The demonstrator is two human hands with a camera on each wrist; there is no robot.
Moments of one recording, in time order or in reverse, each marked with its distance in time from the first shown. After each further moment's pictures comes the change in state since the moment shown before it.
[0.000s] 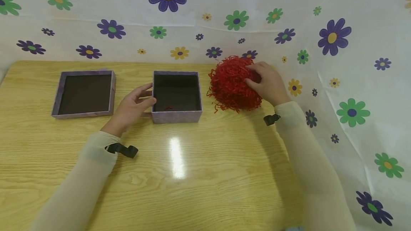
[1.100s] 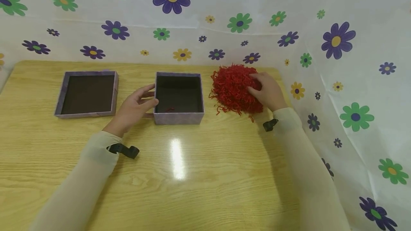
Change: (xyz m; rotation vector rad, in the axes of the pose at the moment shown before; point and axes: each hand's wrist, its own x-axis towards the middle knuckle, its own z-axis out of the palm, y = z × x) left_hand -0.001 0.002 -0.001 -0.008 -0.006 0.005; right_hand -0.001 0.036 0.036 0.001 -0.065 0.094
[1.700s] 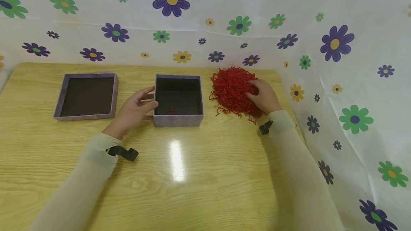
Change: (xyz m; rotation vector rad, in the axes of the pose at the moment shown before) left_hand 0.000 0.001 0.000 -0.005 0.000 -0.013; right_hand 0.004 0.020 0.021 0.035 -0.075 0.069
